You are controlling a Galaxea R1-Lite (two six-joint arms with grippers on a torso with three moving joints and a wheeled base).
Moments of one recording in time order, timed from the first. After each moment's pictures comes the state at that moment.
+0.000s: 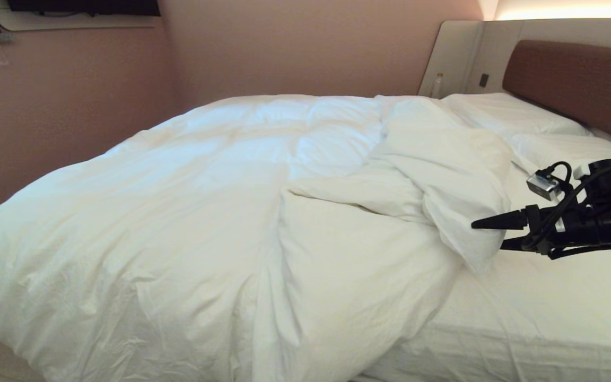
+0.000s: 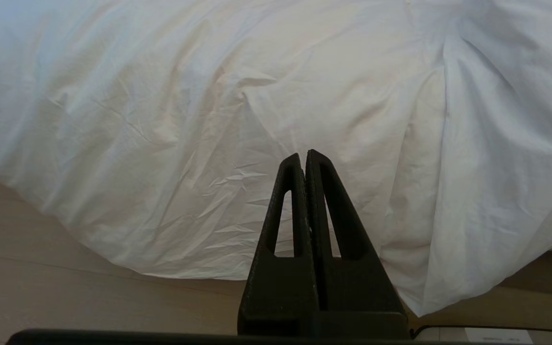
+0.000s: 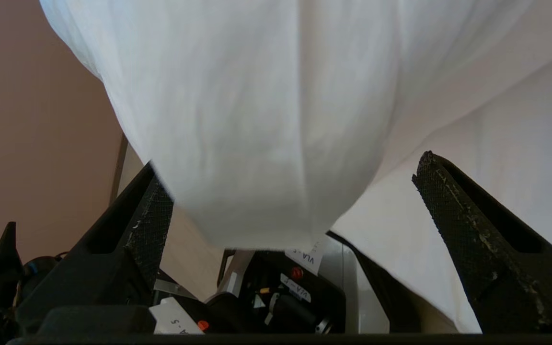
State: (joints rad) left arm -0.01 0.00 -0.02 0.05 0.01 -0.01; right arm -0.26 1.91 -1.28 0.31 0.93 0.00
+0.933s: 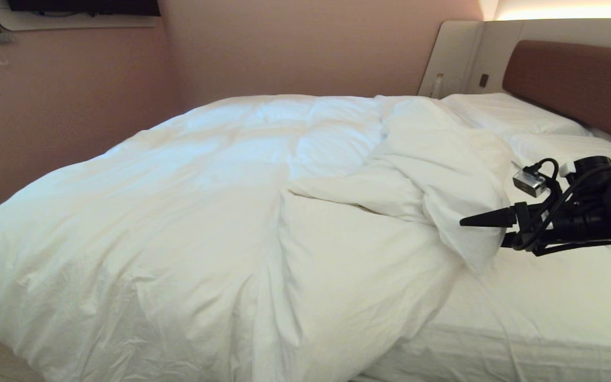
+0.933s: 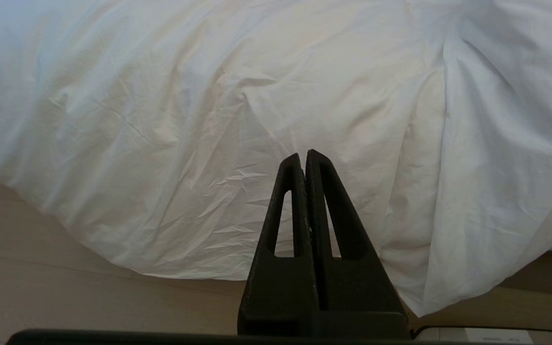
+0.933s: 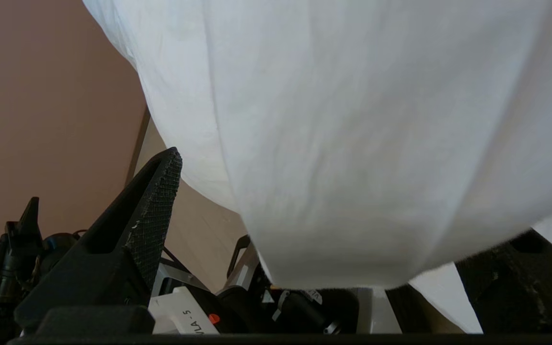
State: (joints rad) left arm -0.01 0.00 -0.02 0.05 0.01 -0.01; right arm -0.20 1.91 -1.29 0.29 0.98 0.01
